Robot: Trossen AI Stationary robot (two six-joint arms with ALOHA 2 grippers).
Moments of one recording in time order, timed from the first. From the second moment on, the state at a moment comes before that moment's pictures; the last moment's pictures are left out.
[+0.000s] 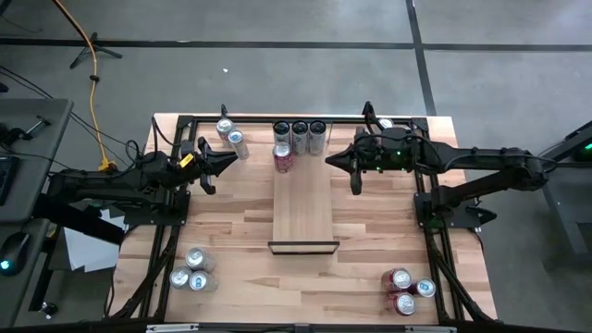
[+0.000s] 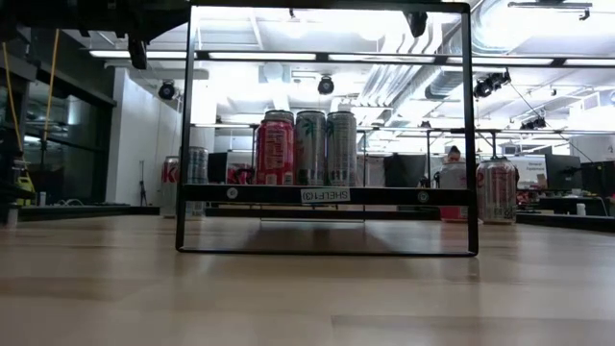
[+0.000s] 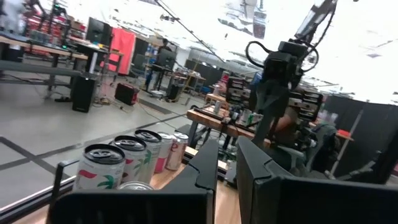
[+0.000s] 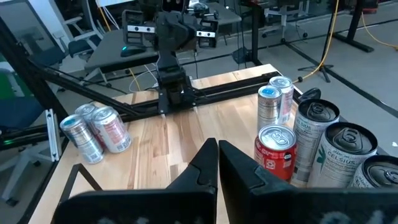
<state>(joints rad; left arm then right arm) 0.06 0.46 0.32 0.34 -0.29 -0.28 -0.09 1.12 1.01 -0.15 0.01 0.15</state>
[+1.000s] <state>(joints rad) 0.06 0.46 0.32 0.34 -0.31 -0.28 -0.09 1.12 1.01 -0.15 0.03 0.15</state>
